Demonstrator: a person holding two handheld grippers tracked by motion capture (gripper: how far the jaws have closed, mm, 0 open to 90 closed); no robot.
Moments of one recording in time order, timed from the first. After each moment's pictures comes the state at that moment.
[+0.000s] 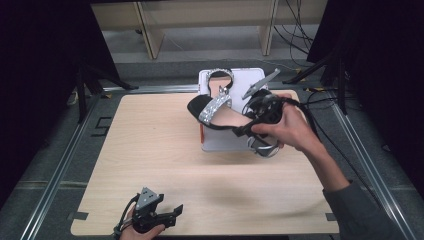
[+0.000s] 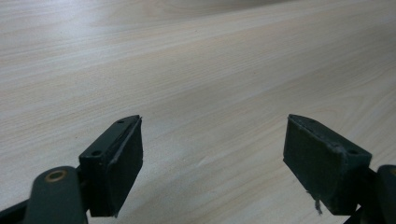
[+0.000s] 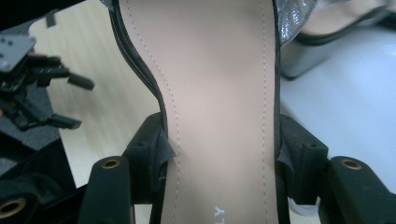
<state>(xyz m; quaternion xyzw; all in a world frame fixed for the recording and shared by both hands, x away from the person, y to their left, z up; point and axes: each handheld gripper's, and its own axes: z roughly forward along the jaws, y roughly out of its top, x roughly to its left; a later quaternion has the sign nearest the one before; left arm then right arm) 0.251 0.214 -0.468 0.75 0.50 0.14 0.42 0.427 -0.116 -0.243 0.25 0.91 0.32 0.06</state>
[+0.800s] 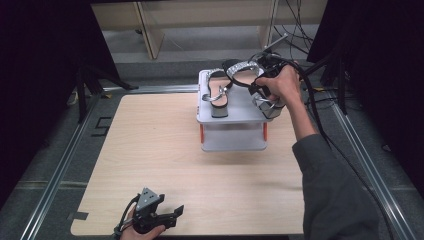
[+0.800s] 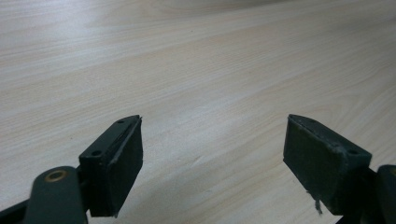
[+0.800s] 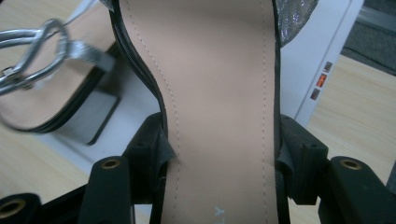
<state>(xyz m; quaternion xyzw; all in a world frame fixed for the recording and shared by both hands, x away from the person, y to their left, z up) 0.251 0.213 -0.468 0.75 0.49 0.14 0.42 0.558 -0.141 -0.245 0.50 0.82 0.24 0.09</state>
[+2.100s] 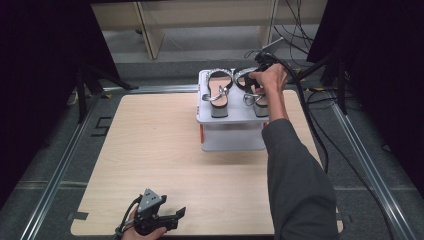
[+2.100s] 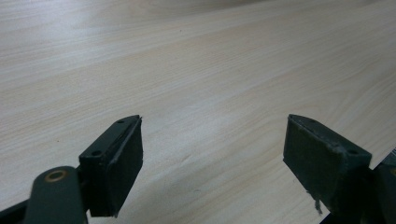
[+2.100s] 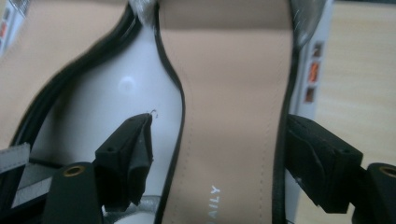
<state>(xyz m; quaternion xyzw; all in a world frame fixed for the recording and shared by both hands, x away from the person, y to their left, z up) 0.247 0.208 -0.468 0.76 0.48 0.14 0.43 0.602 -0.134 -0.272 0.64 0.74 0.21 0.05</state>
